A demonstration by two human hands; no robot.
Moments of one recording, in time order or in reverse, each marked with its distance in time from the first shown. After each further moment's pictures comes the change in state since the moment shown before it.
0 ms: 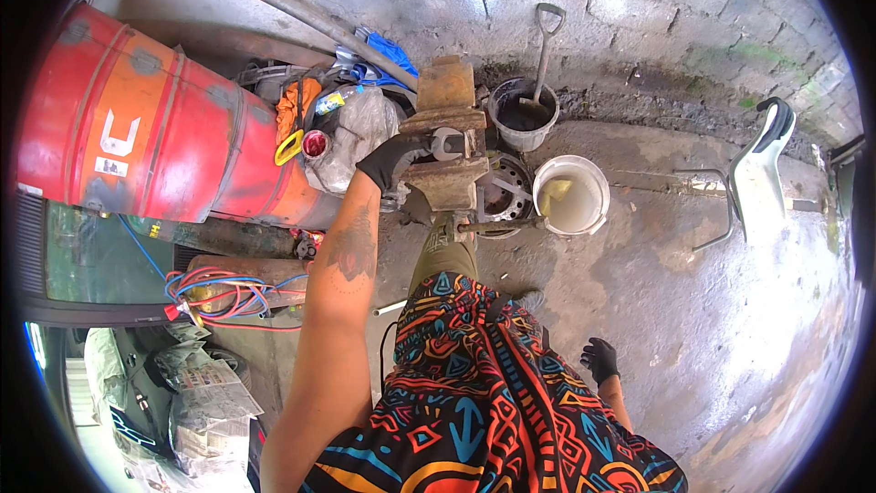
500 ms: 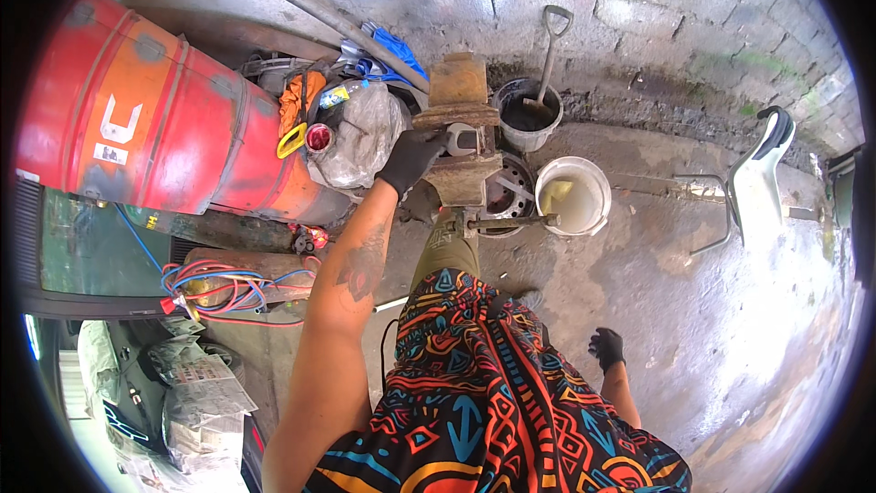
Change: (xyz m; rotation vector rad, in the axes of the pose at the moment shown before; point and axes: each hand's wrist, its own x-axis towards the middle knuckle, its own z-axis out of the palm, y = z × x) left_hand -0.020 0.007 0.046 0.444 0.426 0.197; right_hand 0.018 -0.025 0.015 -0.090 0.141 -0.053
